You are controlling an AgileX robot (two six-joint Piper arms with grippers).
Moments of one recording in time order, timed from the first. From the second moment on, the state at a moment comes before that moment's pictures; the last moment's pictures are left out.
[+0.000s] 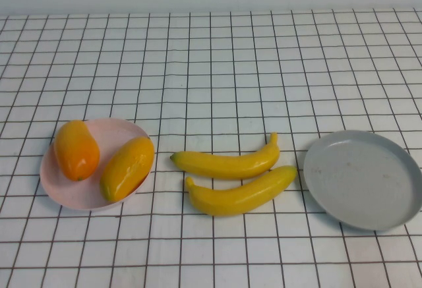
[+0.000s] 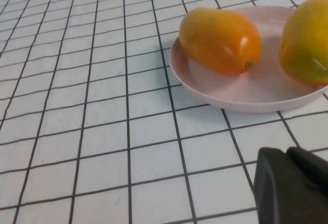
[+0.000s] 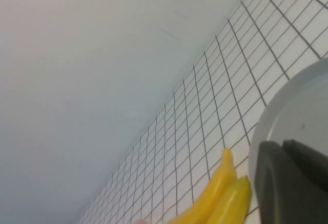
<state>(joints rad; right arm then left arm) 0.08 -0.01 0.03 0.95 0.18 0.10 -0.07 -0.01 0.02 -0.03 0.37 0.20</state>
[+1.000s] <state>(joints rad) 0.09 0.95 -0.73 0.33 0.99 -0.09 -0.07 -0.01 0.02 -0.02 0.37 0.20</state>
